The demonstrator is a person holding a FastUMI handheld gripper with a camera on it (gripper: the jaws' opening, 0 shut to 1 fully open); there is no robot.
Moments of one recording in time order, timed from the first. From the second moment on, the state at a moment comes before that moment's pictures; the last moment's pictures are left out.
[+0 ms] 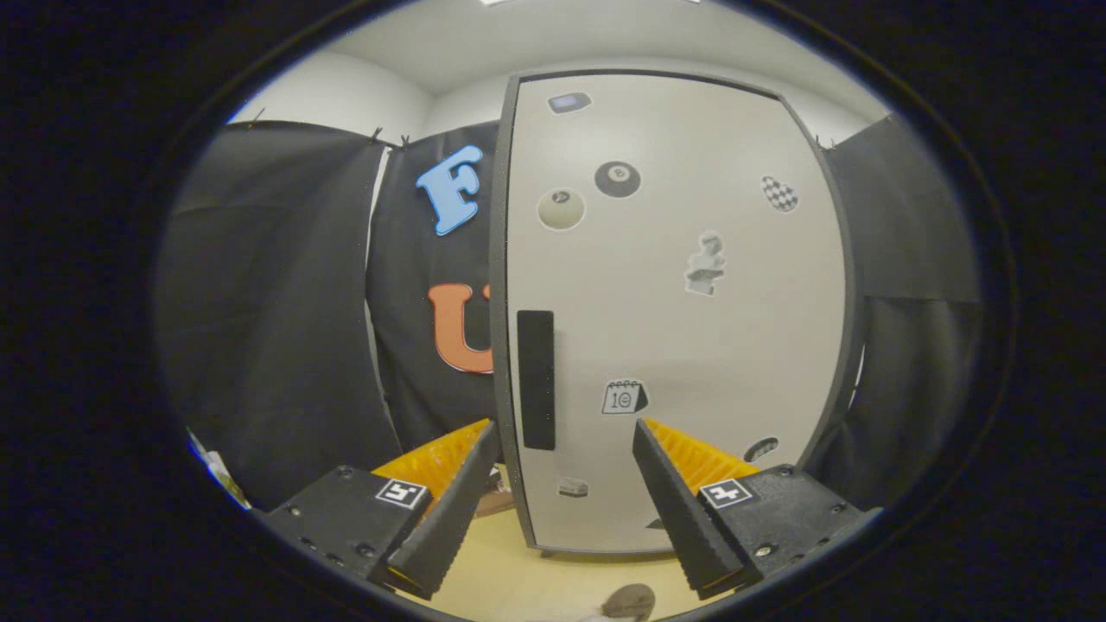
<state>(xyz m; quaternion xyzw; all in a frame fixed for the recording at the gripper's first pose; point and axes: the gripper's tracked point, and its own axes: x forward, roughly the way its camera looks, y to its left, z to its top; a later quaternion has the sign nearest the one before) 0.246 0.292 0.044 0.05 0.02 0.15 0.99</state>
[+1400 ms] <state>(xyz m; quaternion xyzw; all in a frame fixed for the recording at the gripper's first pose) 0.317 0.329 0.033 0.05 0.09 0.12 0.99</state>
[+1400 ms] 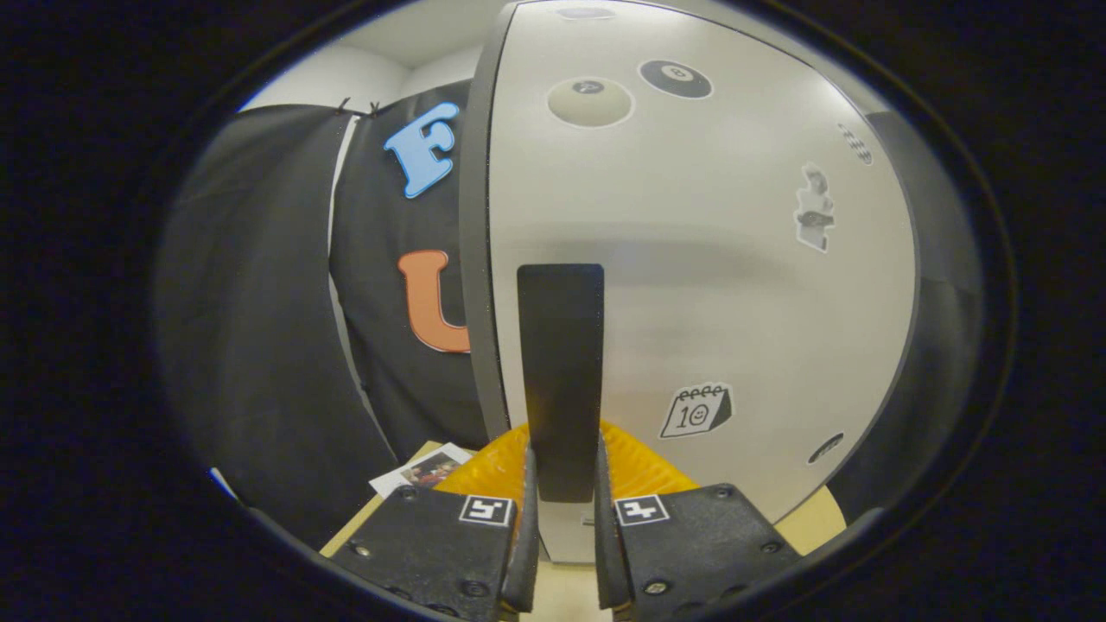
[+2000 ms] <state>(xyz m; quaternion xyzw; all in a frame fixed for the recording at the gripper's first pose) 0.180 0.261 0.017 0.06 0.08 0.18 0.98</state>
